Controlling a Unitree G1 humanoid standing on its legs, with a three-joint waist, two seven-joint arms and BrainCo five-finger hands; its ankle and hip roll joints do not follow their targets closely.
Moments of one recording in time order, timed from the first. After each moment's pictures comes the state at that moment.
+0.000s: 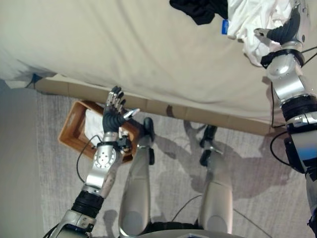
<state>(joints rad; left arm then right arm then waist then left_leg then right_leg) -0.19 0.37 -0.25 0.06 -0.48 -0.34 0.28 -1.20 -0.74 0.34 0.92 -0.17 0.01 -0.54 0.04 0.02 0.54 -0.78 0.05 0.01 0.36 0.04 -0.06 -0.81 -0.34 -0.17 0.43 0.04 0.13</state>
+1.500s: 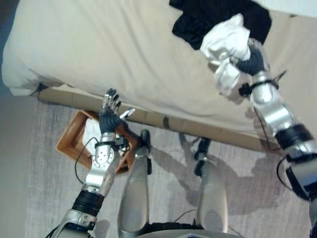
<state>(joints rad) -0.19 0.35 -0.18 0.20 -0.46 -0.34 0.30 -0.74 -0.75 0.35 0.41 -0.03 -0.11 -0.32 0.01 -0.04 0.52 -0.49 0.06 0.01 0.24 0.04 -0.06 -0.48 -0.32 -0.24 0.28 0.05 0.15</state>
